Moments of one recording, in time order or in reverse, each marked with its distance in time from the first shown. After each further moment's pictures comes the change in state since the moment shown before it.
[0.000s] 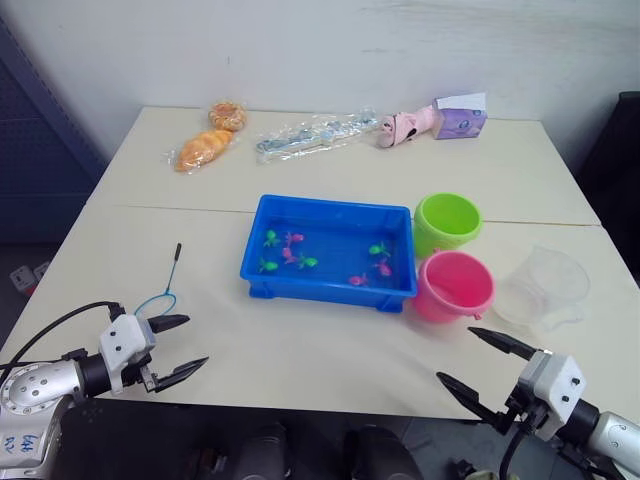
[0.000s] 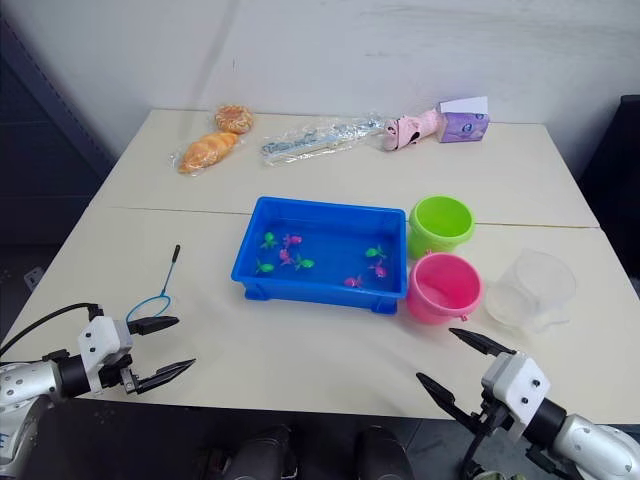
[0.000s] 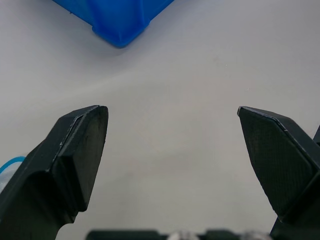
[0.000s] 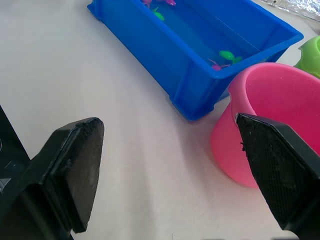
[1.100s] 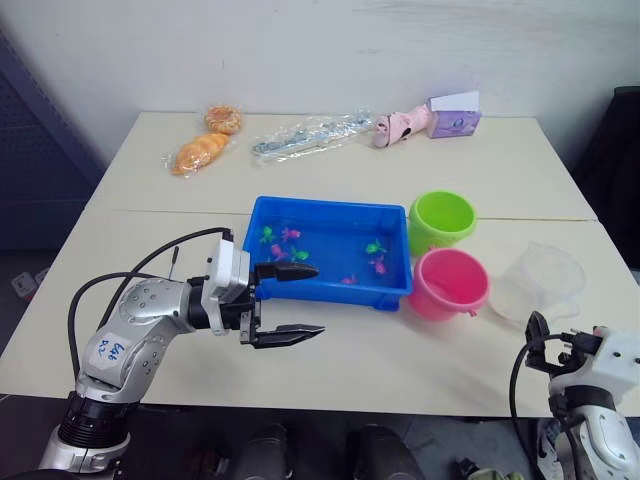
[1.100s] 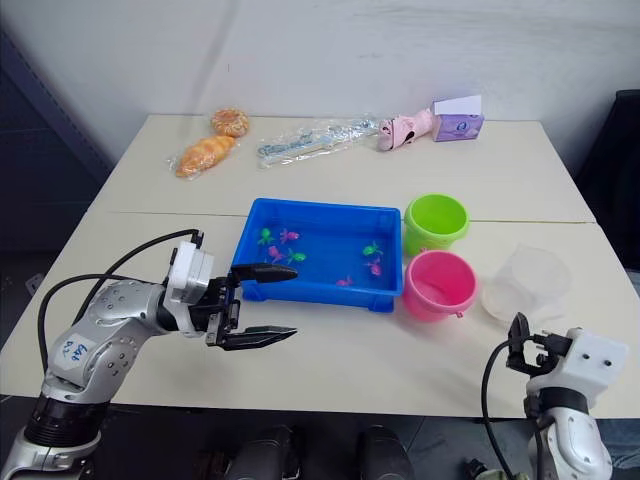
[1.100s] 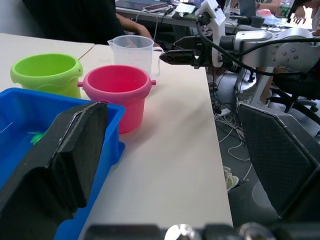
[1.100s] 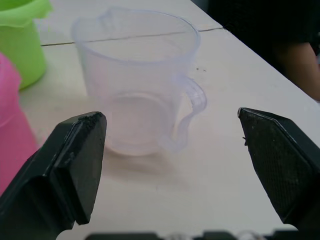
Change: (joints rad) left arm -0.474 -0.141 -0.323 -0.370 -0.325 0.482 -0.019; right arm -0.278 0.445 -0.194 0.051 -0.069 0.404 -0.862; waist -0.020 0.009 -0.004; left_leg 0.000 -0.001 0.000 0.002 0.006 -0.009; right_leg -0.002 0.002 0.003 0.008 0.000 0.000
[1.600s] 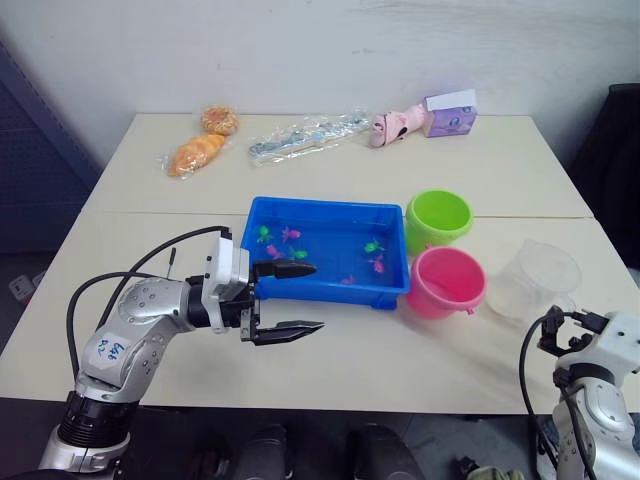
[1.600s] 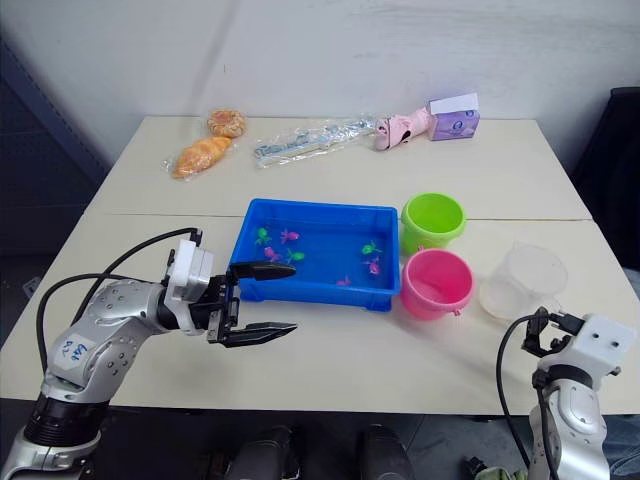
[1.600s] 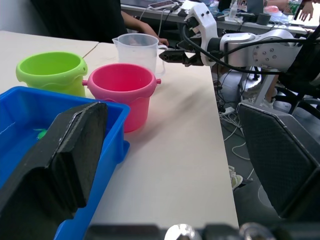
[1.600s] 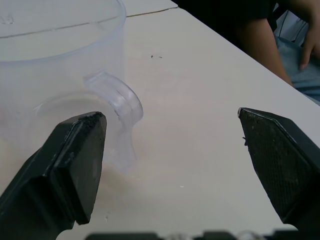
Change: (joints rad) left arm -0.001 -0.001 0.004 0.002 0.007 -0.001 0.019; right arm -0.194 -0.037 -0.042 0.217 -0.005 0.023 -0.075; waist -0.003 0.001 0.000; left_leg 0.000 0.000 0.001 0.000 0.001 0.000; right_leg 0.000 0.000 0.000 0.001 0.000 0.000
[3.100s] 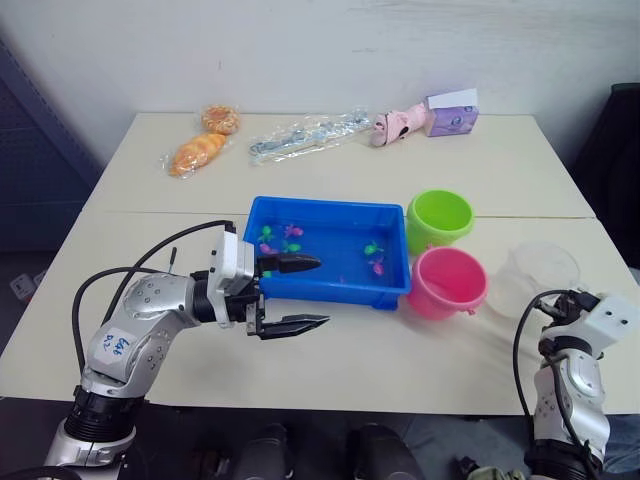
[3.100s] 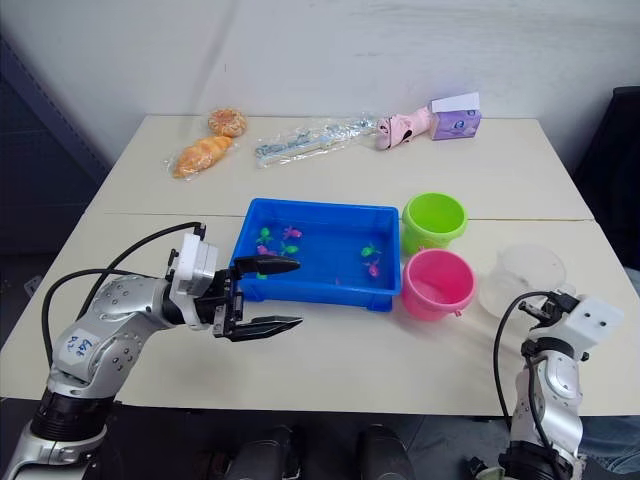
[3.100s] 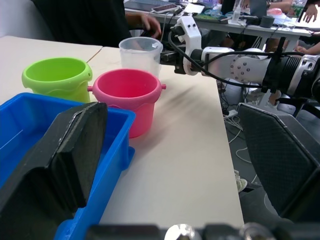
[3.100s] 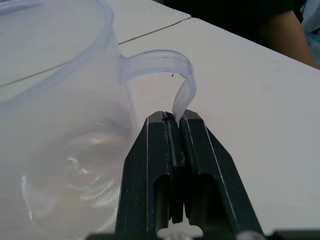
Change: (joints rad) left arm -0.039 -0.019 -0.012 0.018 0.006 0.010 0.019; right arm -0.147 -0.037 -0.014 0.244 0.067 -0.207 0.036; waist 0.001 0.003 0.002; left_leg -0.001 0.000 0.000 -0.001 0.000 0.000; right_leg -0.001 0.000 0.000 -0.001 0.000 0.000
